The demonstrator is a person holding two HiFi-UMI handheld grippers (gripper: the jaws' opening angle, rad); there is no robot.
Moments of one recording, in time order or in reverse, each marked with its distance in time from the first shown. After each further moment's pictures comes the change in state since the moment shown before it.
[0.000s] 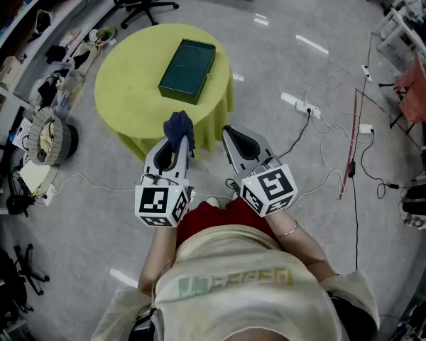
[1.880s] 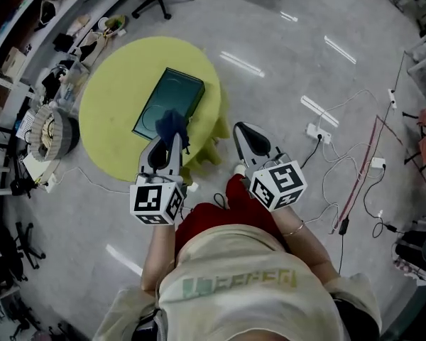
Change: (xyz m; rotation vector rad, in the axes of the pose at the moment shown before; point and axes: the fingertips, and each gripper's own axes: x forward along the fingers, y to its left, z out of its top) left arm 0.289 0.022 0.009 -0.036 0.057 0.211; right arm 0.139 -0.304 -0.007 0.144 0.080 0.090
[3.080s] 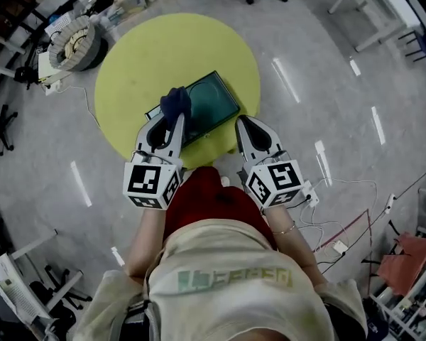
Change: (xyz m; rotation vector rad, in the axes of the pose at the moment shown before) left arm 0.093 0.098 0.021 -0.105 -0.005 0.424; right arm 0.190 -0.036 0.015 -0.088 0.199 0.424
